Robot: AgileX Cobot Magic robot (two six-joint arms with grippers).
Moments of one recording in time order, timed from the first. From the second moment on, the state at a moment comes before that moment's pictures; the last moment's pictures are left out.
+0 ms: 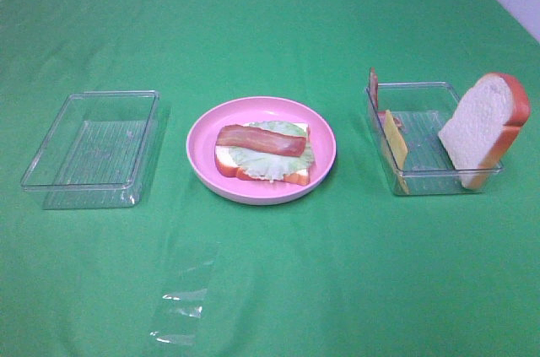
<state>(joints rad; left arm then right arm) 0.04 0.00 -0.52 -0.04 1.08 0.02 -0.03 0.05 -0.46 0.08 1.10 -0.04</state>
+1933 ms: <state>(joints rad) 0.04 0.00 -0.52 -0.04 1.08 0.02 0.18 2.16 -2.01 0.23 1.21 0.06</state>
